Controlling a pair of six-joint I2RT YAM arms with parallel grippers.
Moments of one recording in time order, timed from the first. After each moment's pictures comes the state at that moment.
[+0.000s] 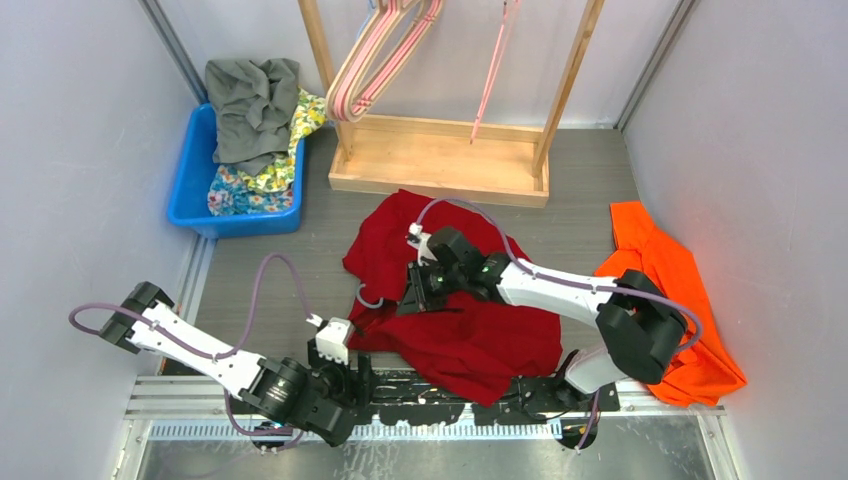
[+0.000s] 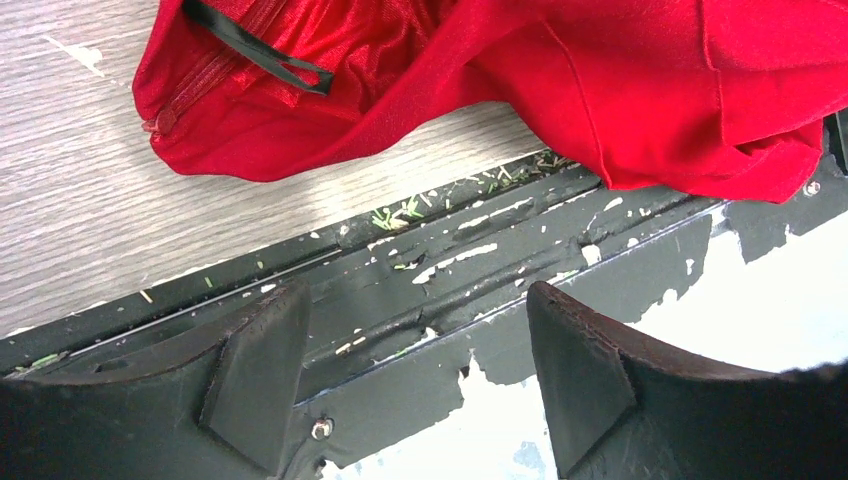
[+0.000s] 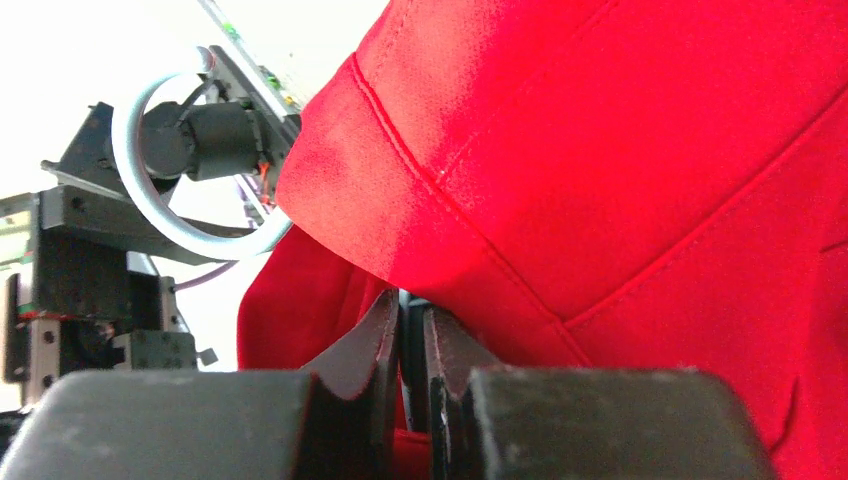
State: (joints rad) left arm -1.99 0.87 0.57 -1.02 -0.85 -1.67; right arm 0.90 1.48 0.87 -0.16 -0.43 0.71
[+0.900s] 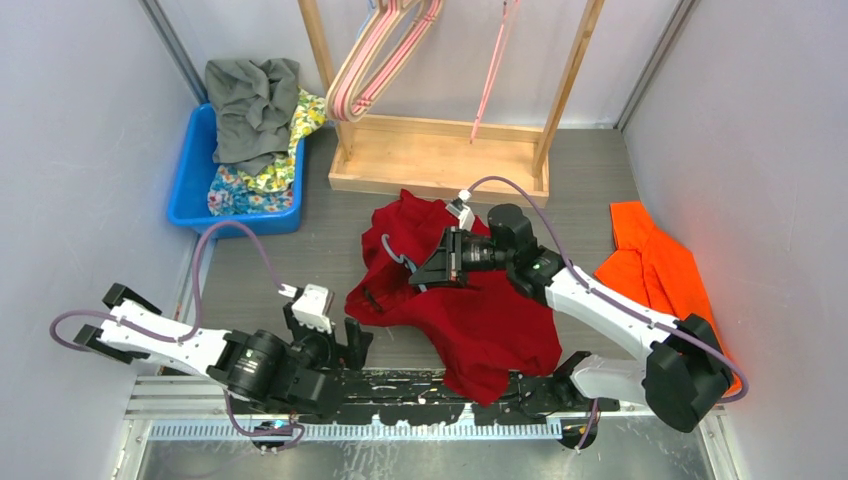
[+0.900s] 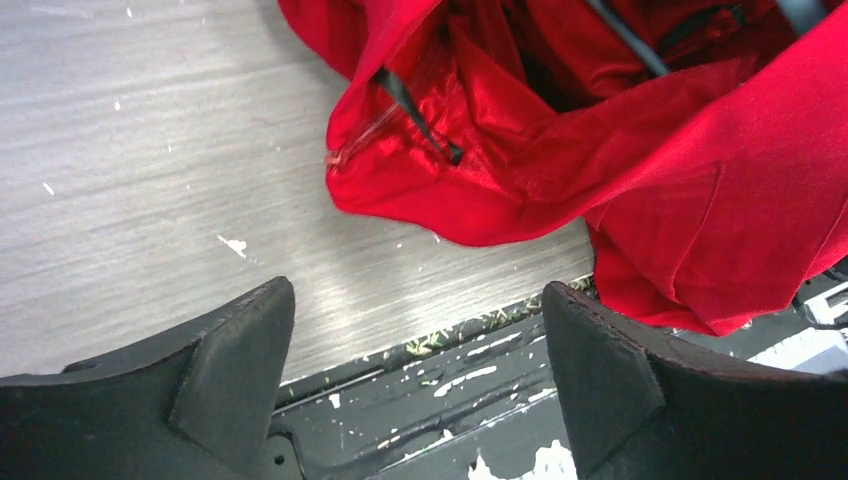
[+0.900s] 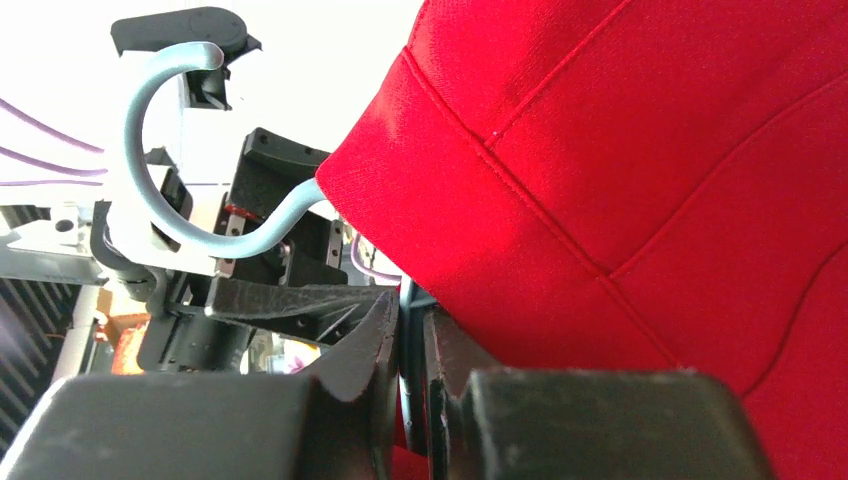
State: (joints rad) left arm -1.88 0.79 0.78 -1.27 -1.08 -1.53; right arm 0.66 1.19 0.75 0.11 -0.77 1.06
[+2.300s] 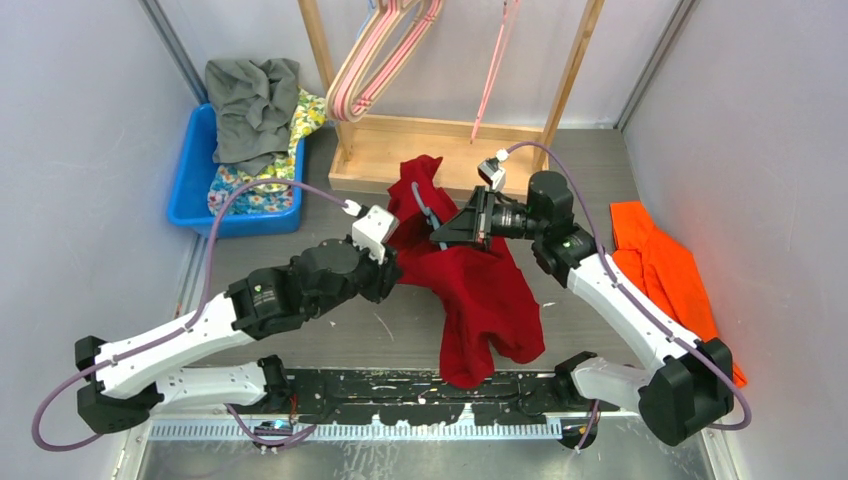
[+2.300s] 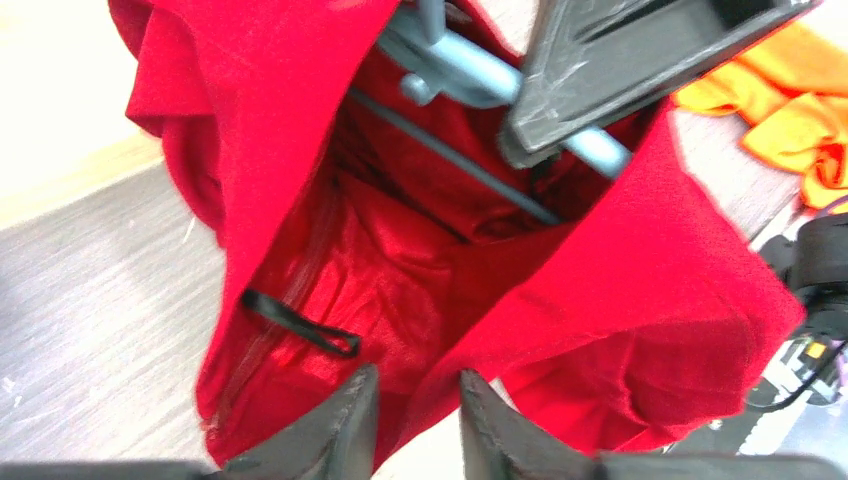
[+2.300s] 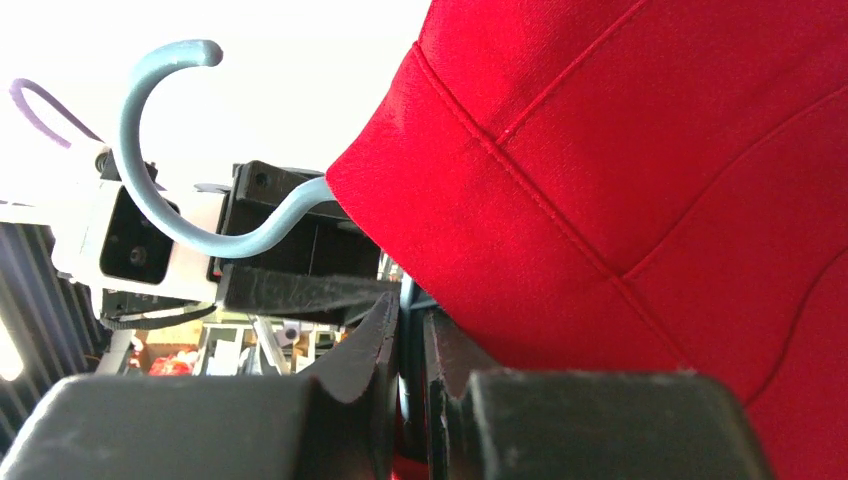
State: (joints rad) left arm -1.13 0.96 1.05 -0.55 -0.38 -0.30; right arm 0.45 1.14 0.89 0.07 -0.91 1.13
